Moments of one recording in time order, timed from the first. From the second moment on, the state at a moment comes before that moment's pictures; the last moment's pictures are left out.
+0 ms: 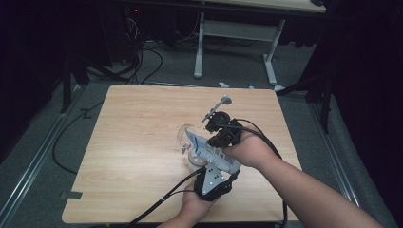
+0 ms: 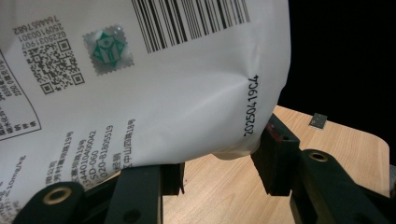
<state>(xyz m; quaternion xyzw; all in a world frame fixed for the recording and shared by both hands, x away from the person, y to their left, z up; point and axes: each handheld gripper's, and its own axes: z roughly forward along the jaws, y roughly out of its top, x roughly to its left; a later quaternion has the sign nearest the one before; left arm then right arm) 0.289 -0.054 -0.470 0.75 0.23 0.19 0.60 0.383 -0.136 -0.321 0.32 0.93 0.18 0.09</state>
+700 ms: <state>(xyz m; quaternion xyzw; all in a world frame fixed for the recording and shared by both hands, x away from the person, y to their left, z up) 0.292 -0.054 -0.470 0.75 0.24 0.18 0.60 0.386 -0.134 -0.325 0.32 0.93 0.17 0.08</state>
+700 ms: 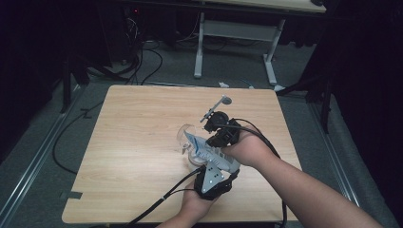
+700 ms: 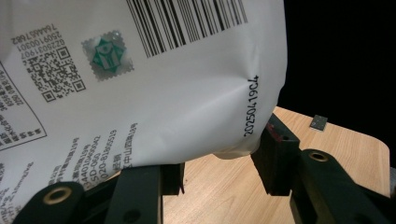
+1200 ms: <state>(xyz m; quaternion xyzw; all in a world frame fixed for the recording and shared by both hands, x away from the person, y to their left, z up) 0.293 -0.054 -0.471 0.74 0.24 0.18 0.60 0.387 -0.134 -0.325 0.32 0.93 0.18 0.08</state>
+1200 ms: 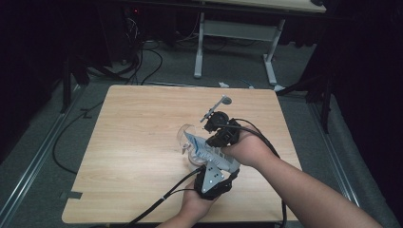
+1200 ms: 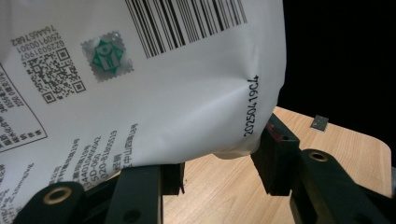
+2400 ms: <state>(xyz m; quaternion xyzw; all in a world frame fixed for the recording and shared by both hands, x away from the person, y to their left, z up) 0.282 -0.052 -0.491 0.76 0.22 0.18 0.58 0.379 -0.146 -0.333 0.33 0.93 0.16 0.07</state>
